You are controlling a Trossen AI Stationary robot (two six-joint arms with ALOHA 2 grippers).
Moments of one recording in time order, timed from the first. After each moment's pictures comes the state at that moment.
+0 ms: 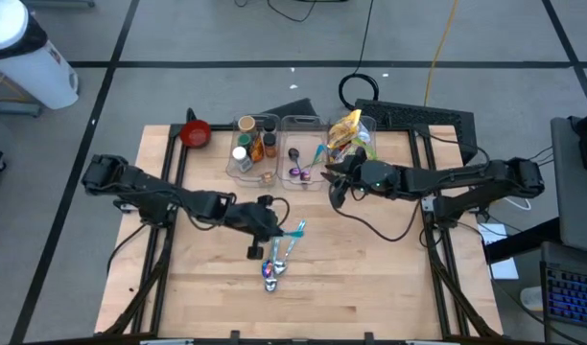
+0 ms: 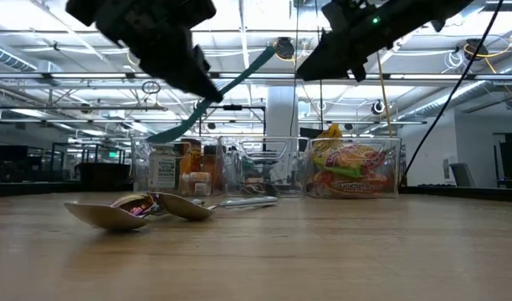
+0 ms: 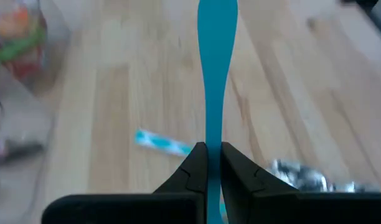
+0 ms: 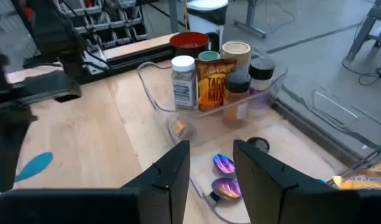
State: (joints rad) left arm -0.19 1.48 0.87 -0.09 -0.04 0.01; right arm -0.06 1.23 0.77 0.11 0.39 0.22
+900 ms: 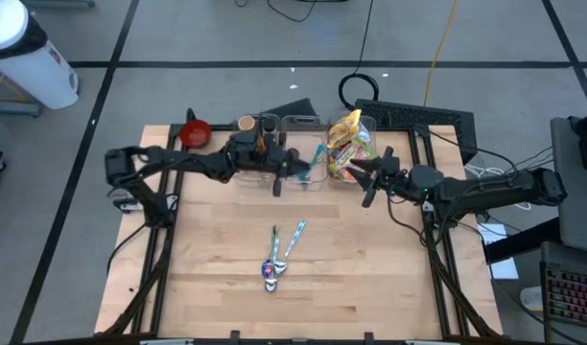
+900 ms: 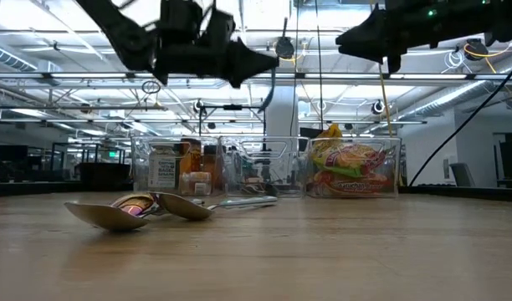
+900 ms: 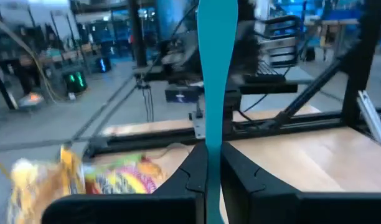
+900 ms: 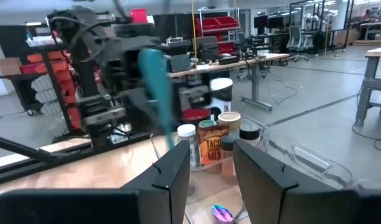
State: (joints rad) left arm 0.34 1.63 0.87 0.76 0.45 0.13; right arm -0.03 0.84 0.43 0.46 0.41 0.12
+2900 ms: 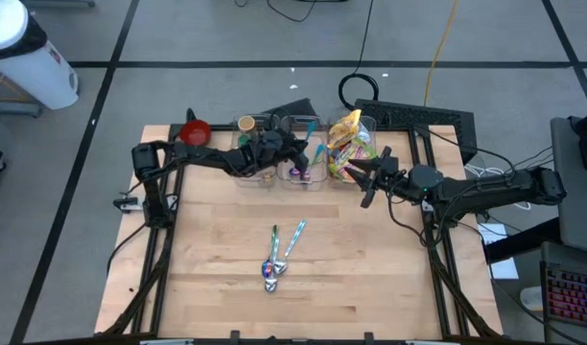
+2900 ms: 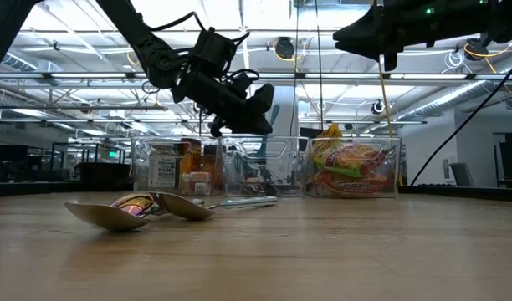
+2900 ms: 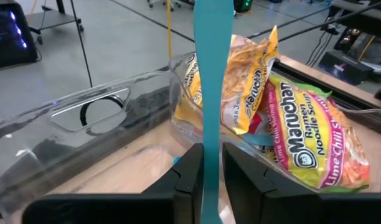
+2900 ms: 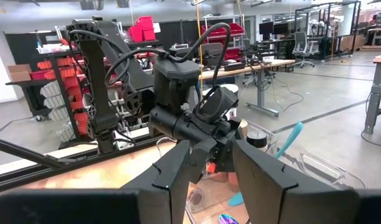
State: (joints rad) left arm 0.37 1.86 1.02 0.53 -0.22 -0.27; right arm -0.03 0.87 0.43 0.52 0.39 0.11
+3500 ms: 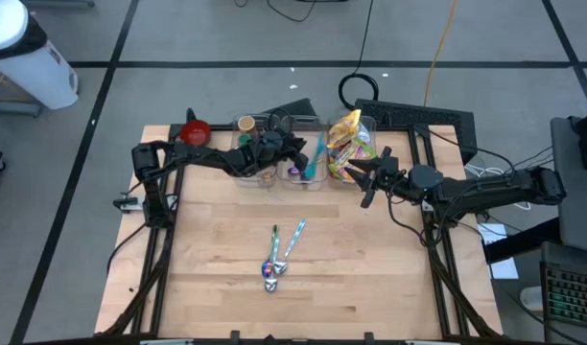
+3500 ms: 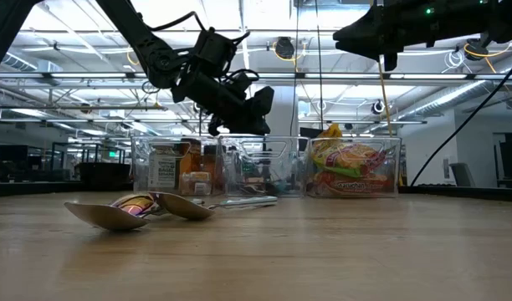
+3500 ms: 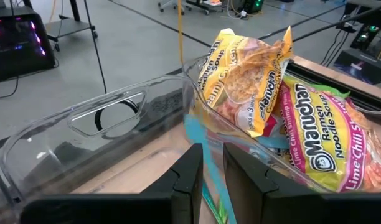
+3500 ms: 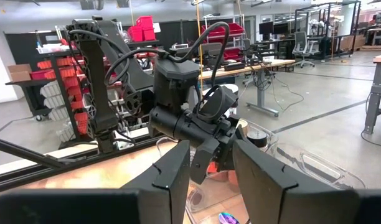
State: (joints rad) left arm 0.37 1.86 1.02 0.52 -0.27 -0.24; right arm -0.03 0.87 0.43 0.51 0.39 0.11
